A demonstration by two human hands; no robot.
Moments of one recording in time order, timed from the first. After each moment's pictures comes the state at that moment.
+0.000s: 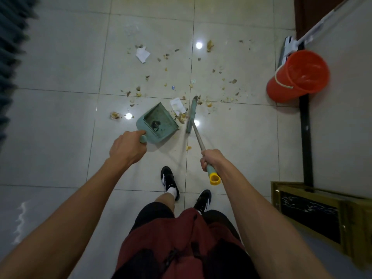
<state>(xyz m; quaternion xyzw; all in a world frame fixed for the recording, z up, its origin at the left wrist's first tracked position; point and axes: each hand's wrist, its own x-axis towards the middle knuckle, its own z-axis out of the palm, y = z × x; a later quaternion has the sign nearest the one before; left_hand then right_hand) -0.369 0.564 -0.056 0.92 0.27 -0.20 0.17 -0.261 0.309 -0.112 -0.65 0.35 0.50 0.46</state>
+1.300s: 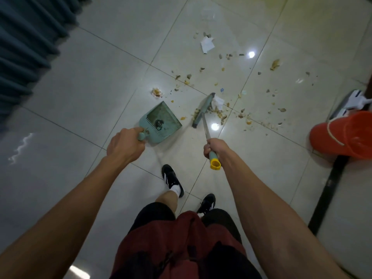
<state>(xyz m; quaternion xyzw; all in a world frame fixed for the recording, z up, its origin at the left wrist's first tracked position) -0.500 0.684 -0.075 0.81 0.50 -0.18 0.26 -0.273 0.506 -0.138 -0.65 0.30 0.56 0.42</state>
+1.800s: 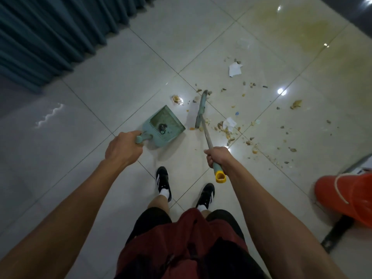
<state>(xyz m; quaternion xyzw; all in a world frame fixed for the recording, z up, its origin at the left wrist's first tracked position) -0.501 0.596 -0.041 0.73 0.63 -0.11 0.24 -0.220 0.475 -0.101 -0.70 0.06 0.64 0.32</state>
